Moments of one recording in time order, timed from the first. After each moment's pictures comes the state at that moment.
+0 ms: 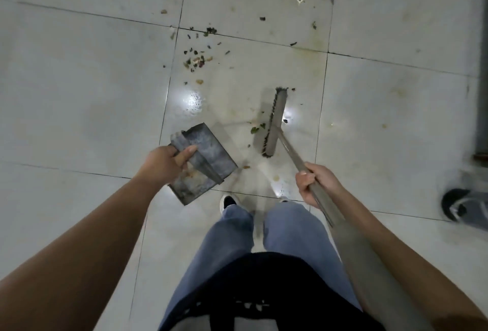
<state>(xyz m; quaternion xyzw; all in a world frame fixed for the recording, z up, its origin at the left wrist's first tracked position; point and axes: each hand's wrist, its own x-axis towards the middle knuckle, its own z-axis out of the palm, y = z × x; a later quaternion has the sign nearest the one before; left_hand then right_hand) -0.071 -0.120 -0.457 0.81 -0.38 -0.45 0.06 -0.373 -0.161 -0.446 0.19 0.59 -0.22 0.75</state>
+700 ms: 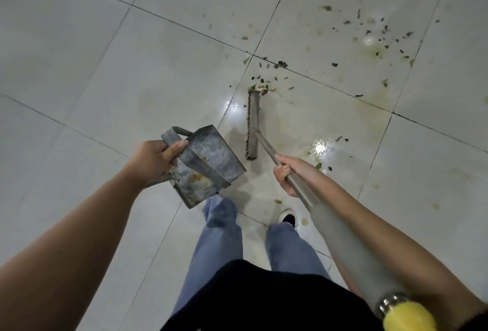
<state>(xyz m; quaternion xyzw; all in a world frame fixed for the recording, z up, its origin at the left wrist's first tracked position) 0.071 -0.134 -0.408 0.86 -0.23 -0.40 0.23 -0.183 -0.268 -0.436 0.06 0.55 0.01 0.83</state>
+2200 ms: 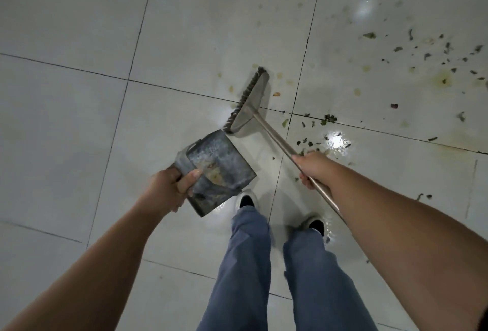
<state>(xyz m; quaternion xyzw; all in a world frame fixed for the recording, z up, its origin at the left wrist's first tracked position) 0.450 -0.428 -0.534 0.82 -0.31 -0.45 0.16 0.187 -0.564 -0.584 -0.35 0.70 0.16 0.60</state>
